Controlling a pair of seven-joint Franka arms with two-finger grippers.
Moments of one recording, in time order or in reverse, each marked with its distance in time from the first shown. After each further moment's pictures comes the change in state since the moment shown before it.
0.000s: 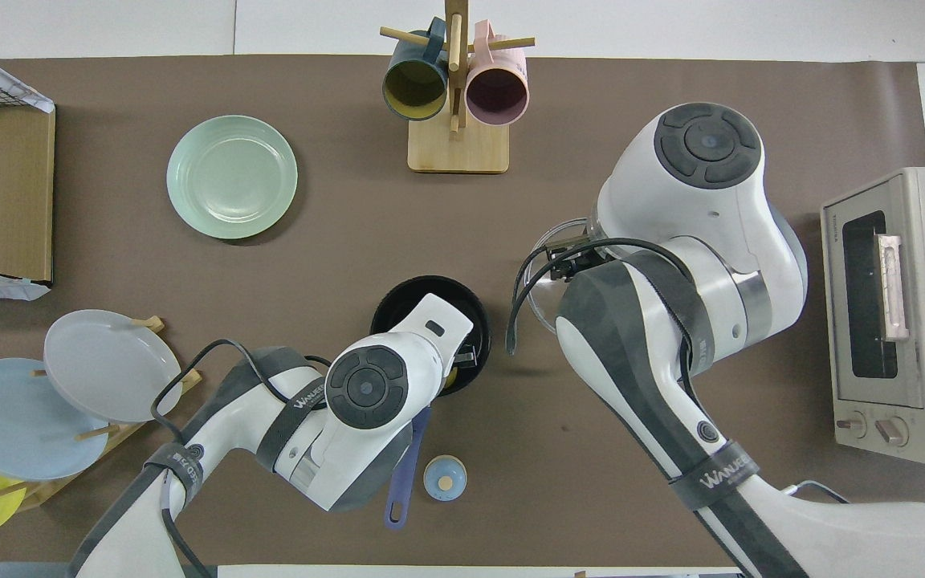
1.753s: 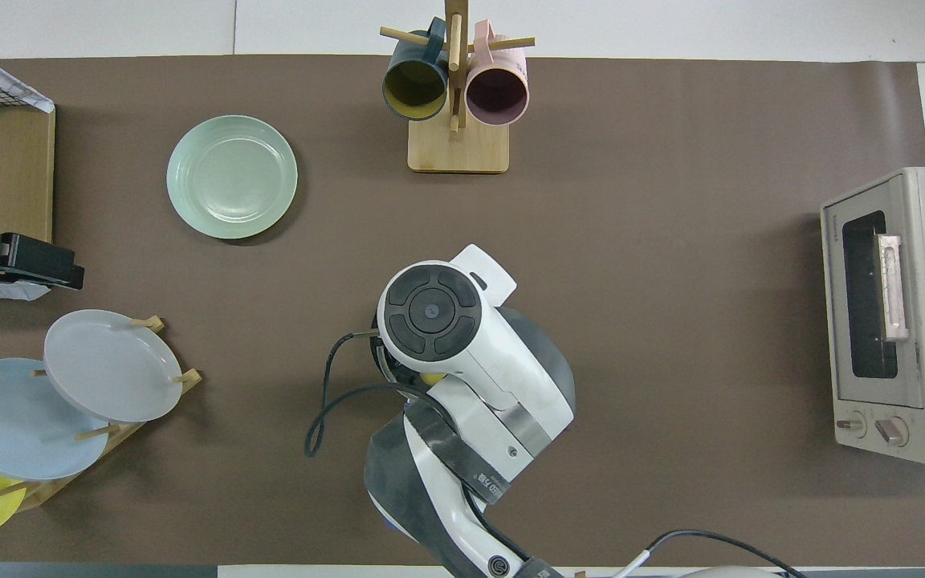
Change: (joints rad) left arm 0.654 -0.192 0.024 0.613 0.022 -1.000 0.787; right arm 0.328 0.073 0.011 -0.005 -0.001 0.184 0.478
